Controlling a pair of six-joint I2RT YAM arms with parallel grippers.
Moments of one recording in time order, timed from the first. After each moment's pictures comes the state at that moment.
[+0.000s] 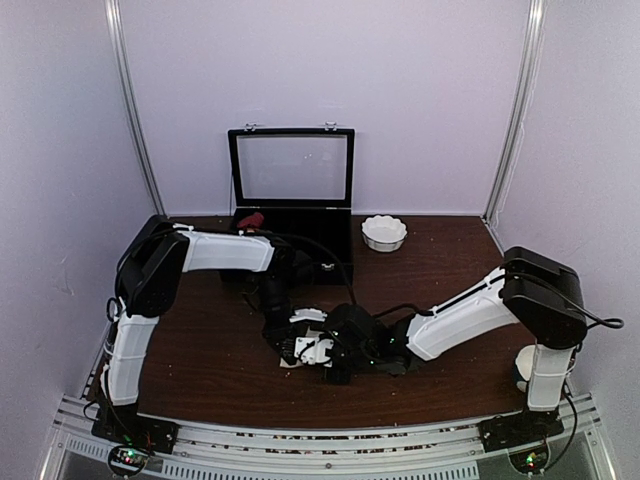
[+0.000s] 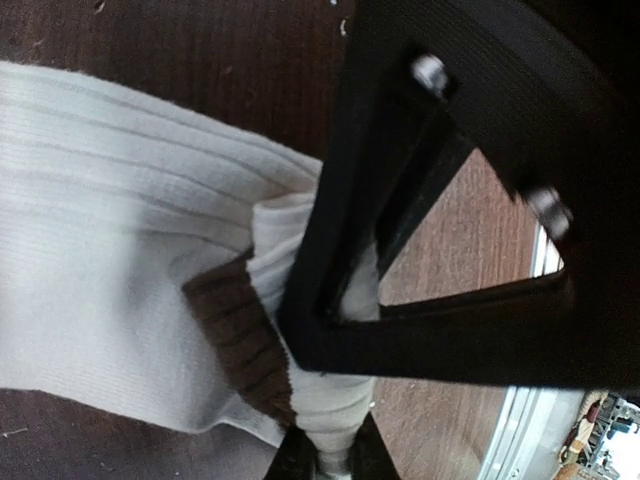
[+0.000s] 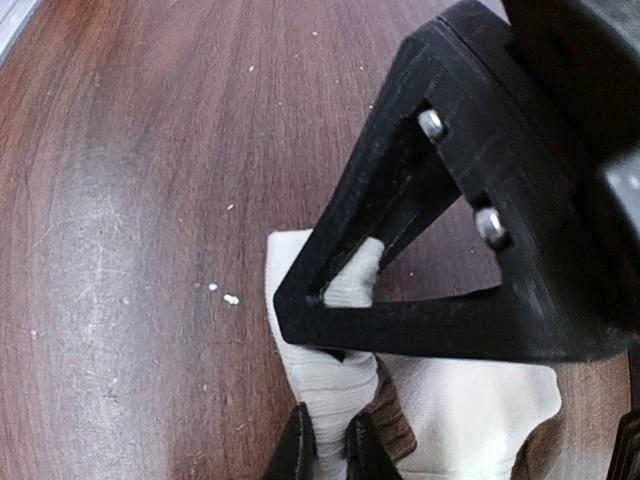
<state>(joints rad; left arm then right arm) -0.80 2.25 1.68 -1.23 0.56 0.78 1.13 1.93 0.96 0.24 -0.01 -0.44</state>
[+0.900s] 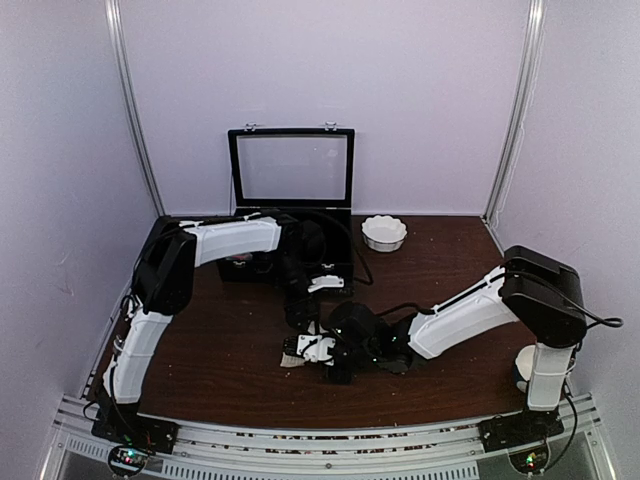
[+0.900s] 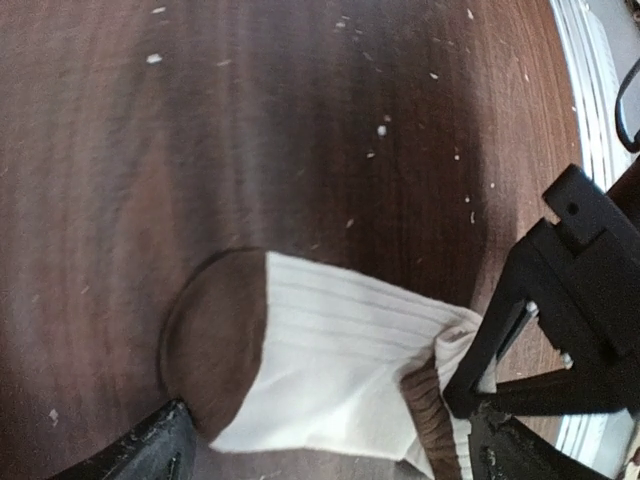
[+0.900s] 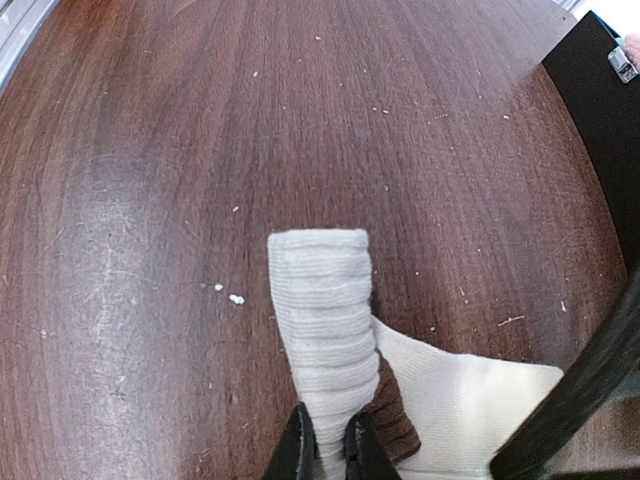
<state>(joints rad) -0.76 2.38 2.01 -1.20 0.56 0.75 1.13 1.93 0.95 0.26 -0.07 -0.42</state>
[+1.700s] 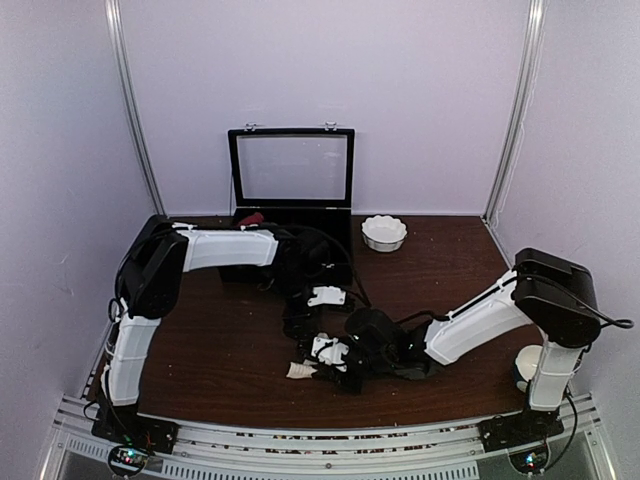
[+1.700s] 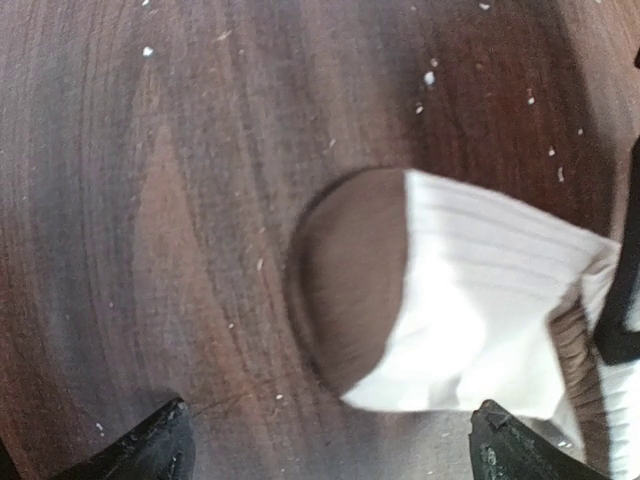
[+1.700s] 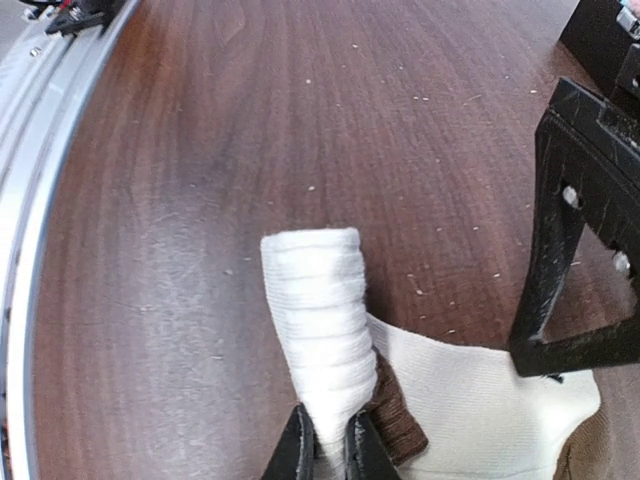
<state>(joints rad) -0.82 2.26 1.77 -0.93 0.33 0.83 1.12 1.86 0.81 0.36 -0.19 -0.25</state>
